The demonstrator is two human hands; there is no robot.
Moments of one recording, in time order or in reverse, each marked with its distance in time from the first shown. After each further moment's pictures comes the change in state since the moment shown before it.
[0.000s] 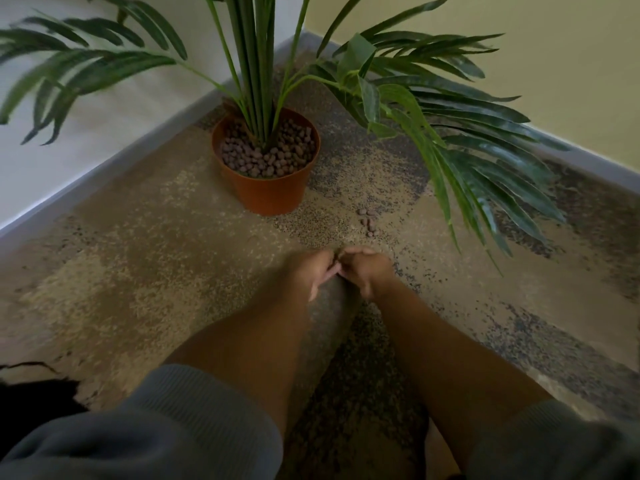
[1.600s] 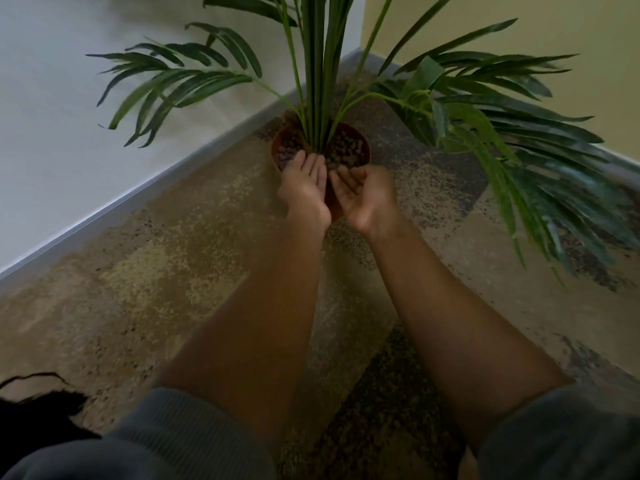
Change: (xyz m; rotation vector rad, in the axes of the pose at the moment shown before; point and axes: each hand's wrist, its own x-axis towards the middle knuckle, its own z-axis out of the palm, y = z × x) left_hand -0.058 0.135 -0.039 -0.871 0.043 0.484; right_hand -0.063 -0.104 0.115 0.510 -0.317 -0.071
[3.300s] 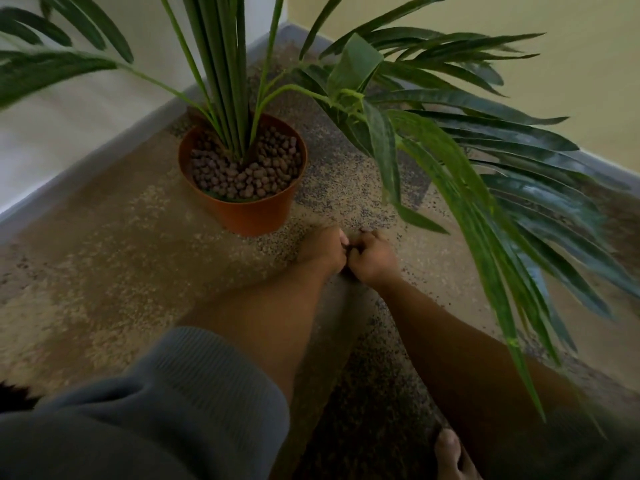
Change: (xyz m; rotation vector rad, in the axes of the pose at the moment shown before) left_hand 0.082 -0.176 -0.035 1.976 -0.604 0.223; right_hand 0.051 -0.011 -0.148 -1.582 0.261 -0.290
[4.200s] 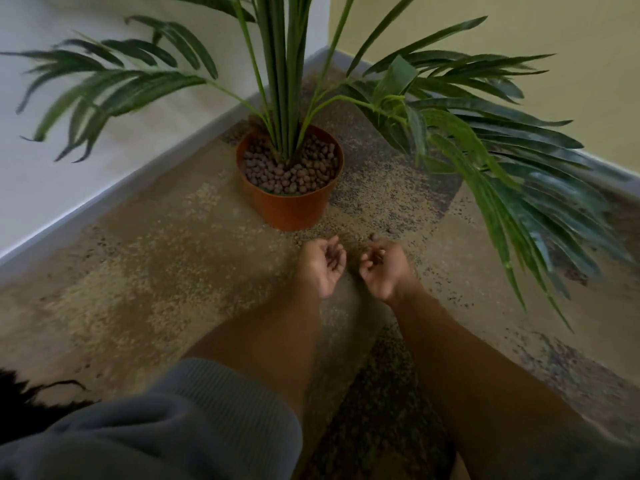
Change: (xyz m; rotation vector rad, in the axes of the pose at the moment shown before) left_hand -0.084 -0.027 -0.039 -1.820 0.059 -0.679; right_hand -0.031 -0.016 0.013 1.457 -0.252 0.512
